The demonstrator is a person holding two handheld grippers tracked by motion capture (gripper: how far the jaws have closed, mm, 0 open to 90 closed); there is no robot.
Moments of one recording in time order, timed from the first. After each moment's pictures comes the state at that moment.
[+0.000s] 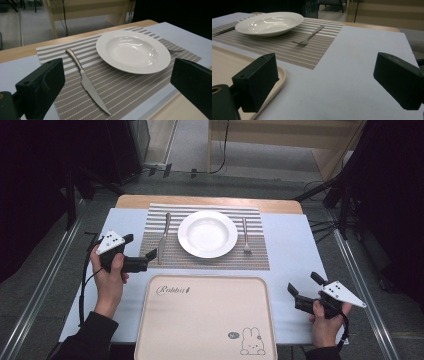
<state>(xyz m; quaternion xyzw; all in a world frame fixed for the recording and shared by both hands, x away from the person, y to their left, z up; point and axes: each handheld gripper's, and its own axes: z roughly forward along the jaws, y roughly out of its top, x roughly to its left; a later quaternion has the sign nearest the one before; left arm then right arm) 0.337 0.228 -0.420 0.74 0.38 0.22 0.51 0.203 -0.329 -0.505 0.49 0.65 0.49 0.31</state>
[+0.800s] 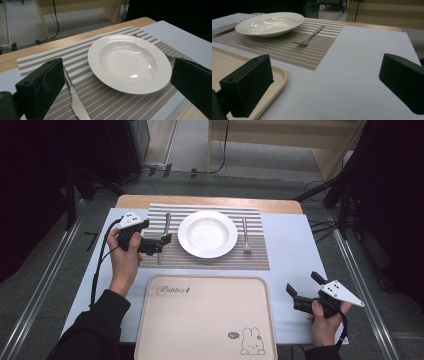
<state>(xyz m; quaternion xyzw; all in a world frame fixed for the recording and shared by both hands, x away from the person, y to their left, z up) 0.386 0.189 -0.404 0.77 0.37 0.19 0.49 0.206 -0.326 -0.506 0.49 0.65 0.49 0.31</state>
